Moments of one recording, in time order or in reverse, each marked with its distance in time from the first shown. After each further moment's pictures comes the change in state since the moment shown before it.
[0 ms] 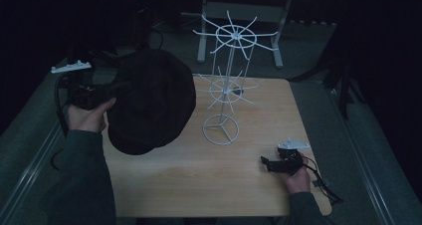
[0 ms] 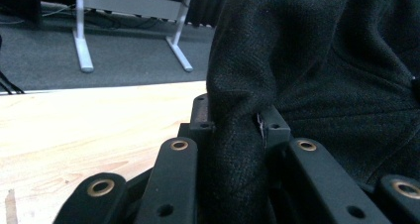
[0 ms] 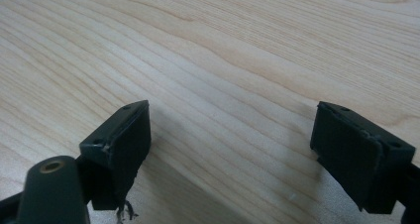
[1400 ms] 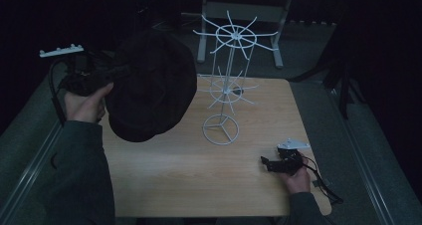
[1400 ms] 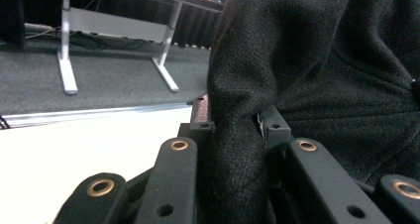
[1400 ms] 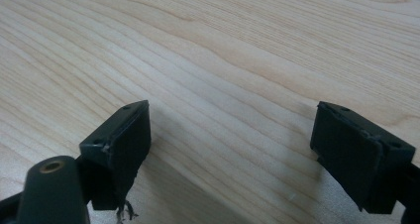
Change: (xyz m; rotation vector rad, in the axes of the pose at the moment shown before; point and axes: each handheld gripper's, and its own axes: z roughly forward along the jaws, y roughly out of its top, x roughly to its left) left arm -0.005 0.032 -0.005 -0.078 -0.065 -0.012; right arm 0.000 0.000 0.000 0.000 0.000 0.000
